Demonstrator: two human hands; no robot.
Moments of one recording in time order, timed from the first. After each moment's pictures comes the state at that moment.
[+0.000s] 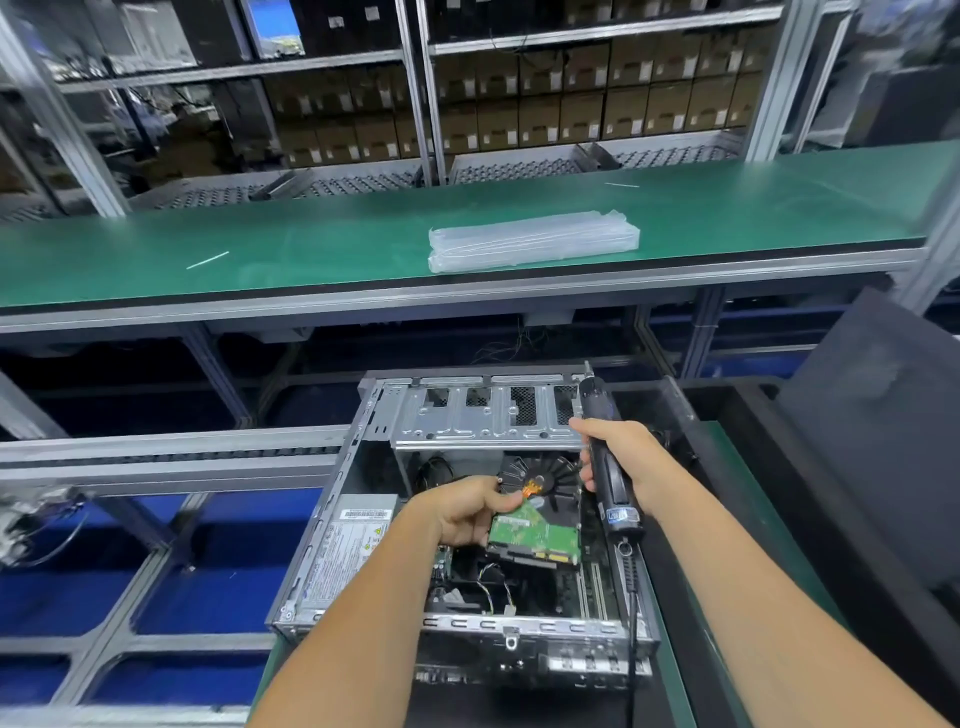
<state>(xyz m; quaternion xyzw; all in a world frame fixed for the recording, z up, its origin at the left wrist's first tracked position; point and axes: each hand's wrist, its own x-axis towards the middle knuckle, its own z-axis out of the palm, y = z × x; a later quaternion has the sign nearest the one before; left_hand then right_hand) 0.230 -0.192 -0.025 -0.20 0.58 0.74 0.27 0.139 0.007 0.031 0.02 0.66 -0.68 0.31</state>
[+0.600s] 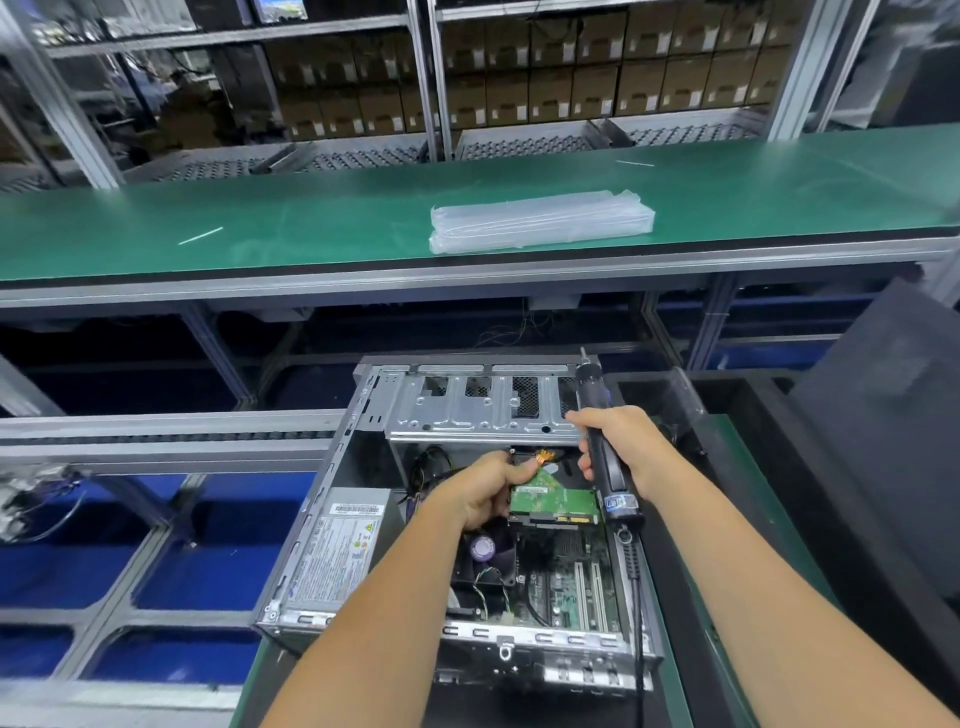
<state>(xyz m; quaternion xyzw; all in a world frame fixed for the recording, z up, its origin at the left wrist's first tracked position) 0.198 -0.175 -0.037 -0.24 0.59 0.76 0.16 0.123 -0.005 0.029 -0.01 0.69 -0.66 0.30</state>
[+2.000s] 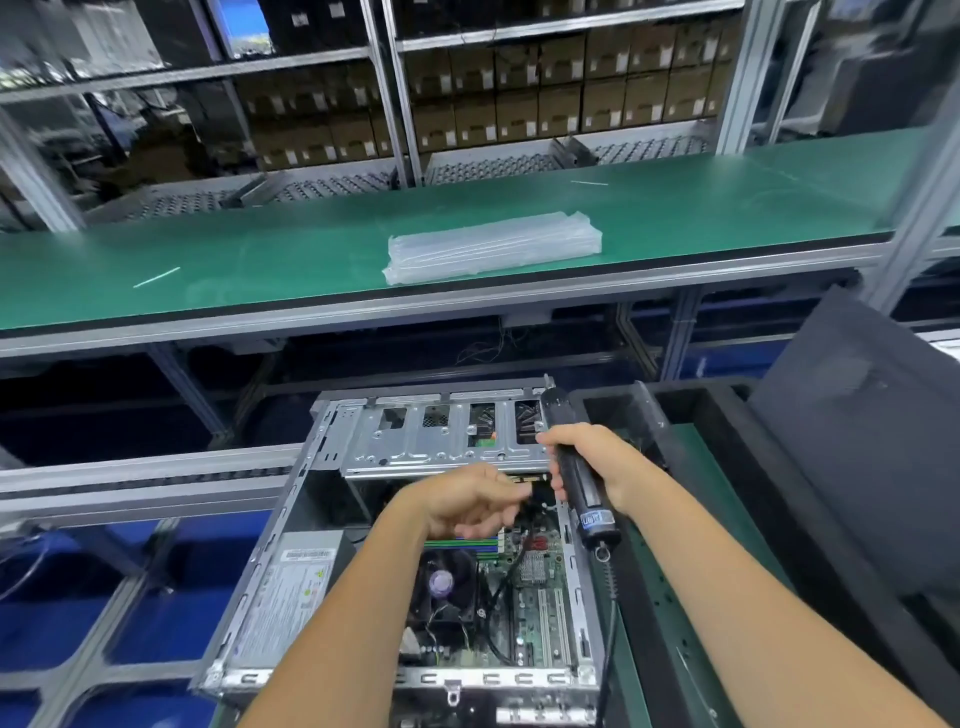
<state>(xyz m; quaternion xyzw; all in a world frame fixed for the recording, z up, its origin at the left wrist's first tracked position) 0.197 -0.156 0.033 -0.02 0.69 0.65 0.31 0.103 0.021 0.036 -0.02 0.66 -0.65 0.38</state>
